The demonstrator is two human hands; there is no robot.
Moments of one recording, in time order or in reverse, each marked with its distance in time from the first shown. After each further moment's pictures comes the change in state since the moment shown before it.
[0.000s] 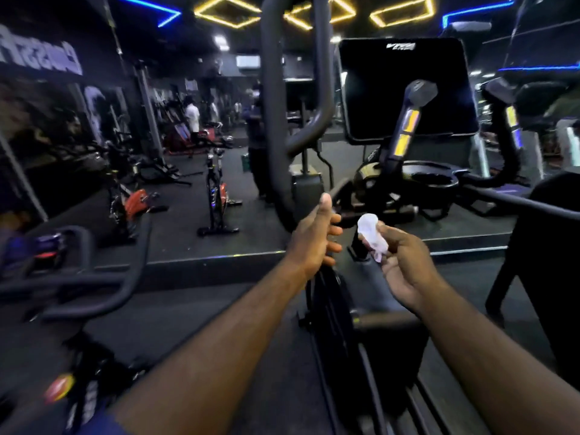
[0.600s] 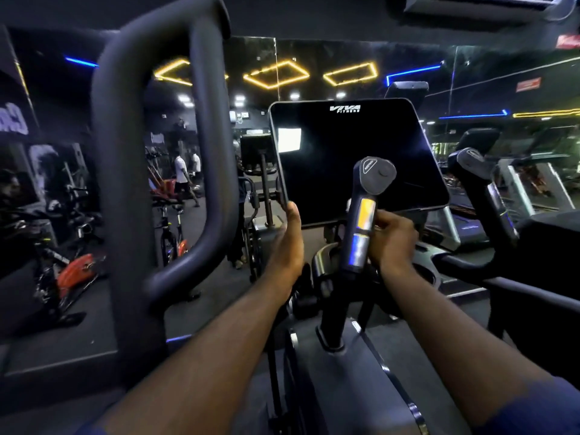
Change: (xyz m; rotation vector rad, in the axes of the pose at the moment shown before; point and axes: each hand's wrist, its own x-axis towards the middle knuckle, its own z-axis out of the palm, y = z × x) left_hand 0.285 0.070 0.093 -0.042 0.091 0.081; right_hand 0.283 -0.123 -0.035 -0.726 0.394 -0.548
